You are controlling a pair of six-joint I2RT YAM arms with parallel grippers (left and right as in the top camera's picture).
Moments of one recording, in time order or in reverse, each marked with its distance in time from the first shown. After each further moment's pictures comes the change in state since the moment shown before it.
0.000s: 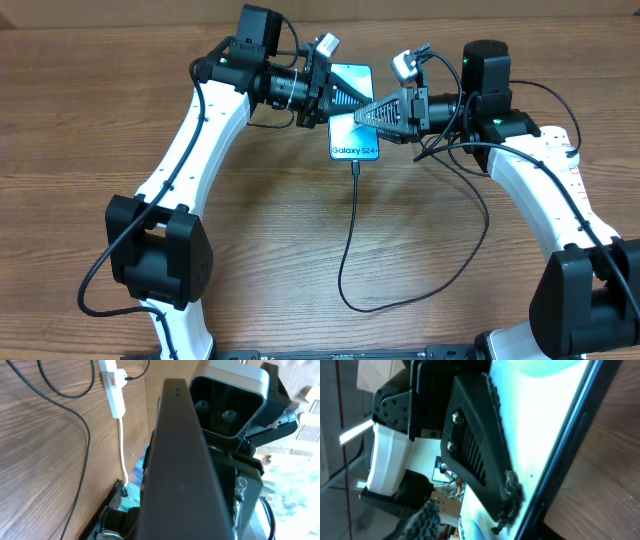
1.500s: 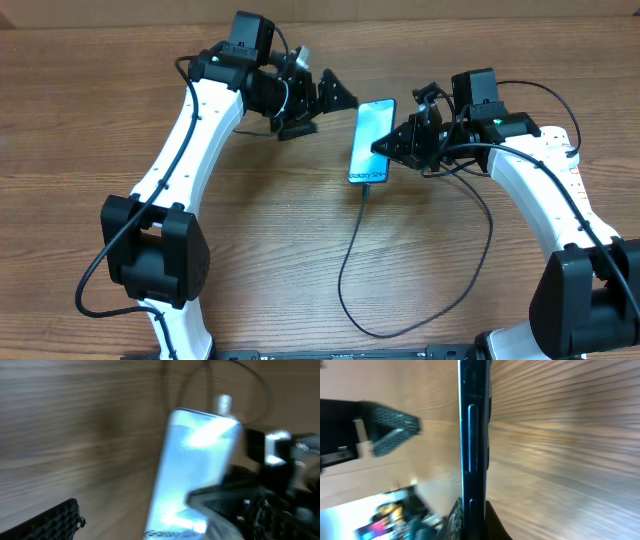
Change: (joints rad) left arm 0.029 0.000 0.000 -0.192 -0.547 0.079; right arm -0.001 0.000 0.000 -0.565 0.630 -0.240
